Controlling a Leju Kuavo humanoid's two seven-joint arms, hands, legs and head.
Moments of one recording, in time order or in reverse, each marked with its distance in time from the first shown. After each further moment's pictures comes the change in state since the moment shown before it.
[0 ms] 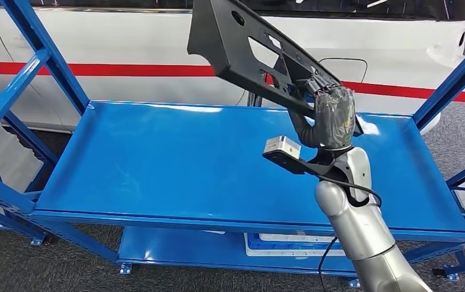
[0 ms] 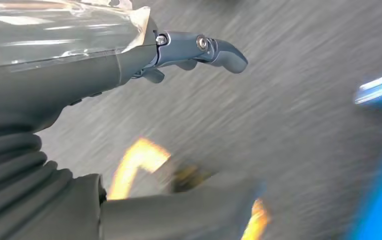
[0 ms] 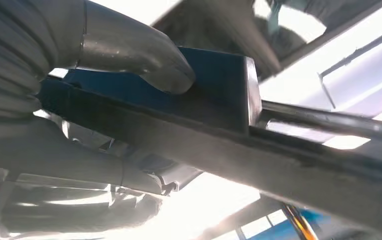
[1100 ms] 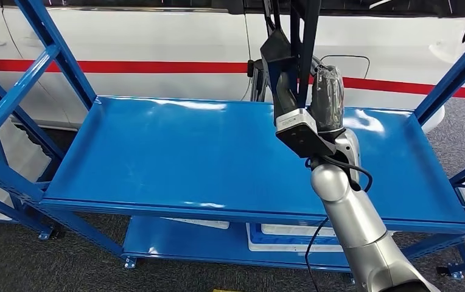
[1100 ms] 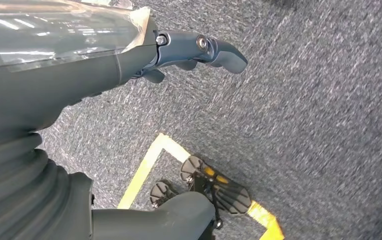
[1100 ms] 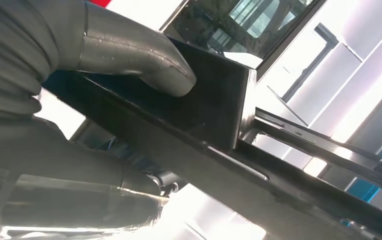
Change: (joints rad) left arm -0.001 -0.002 0.083 0.000 0.047 0.015 0.087; right arm -0.085 0.054 0.023 0.008 -0.252 0.100 -0.053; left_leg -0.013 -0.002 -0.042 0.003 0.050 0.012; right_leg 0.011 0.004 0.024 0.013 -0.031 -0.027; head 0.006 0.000
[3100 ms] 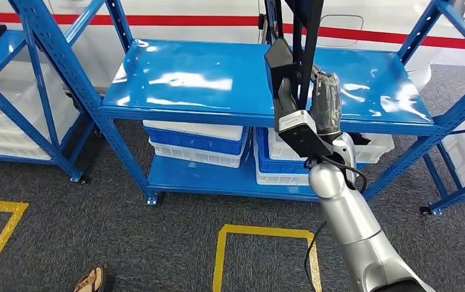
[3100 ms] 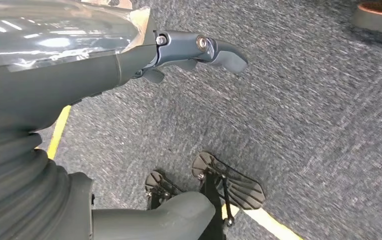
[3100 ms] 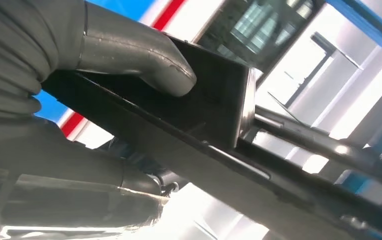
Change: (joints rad) left arm -0.012 0.018 0.013 0.000 -0.024 -0.071 0.039; right arm 0.012 0.021 -0.043 0.098 -0.038 -0.031 -0.075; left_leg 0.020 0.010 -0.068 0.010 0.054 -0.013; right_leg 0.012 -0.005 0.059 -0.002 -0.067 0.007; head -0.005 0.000
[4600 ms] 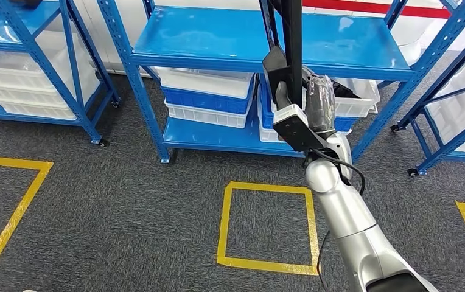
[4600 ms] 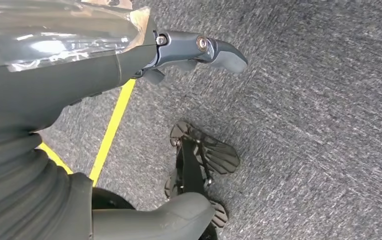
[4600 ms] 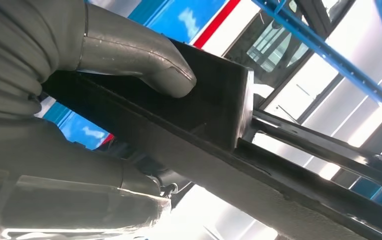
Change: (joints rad) left arm -0.020 0.008 0.006 0.001 -0.024 -0.012 0.020; right arm -0.024 0.011 -0.020 0.105 0.025 0.023 0.007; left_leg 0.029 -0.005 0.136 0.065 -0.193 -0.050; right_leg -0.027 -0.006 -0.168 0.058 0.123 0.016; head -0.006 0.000
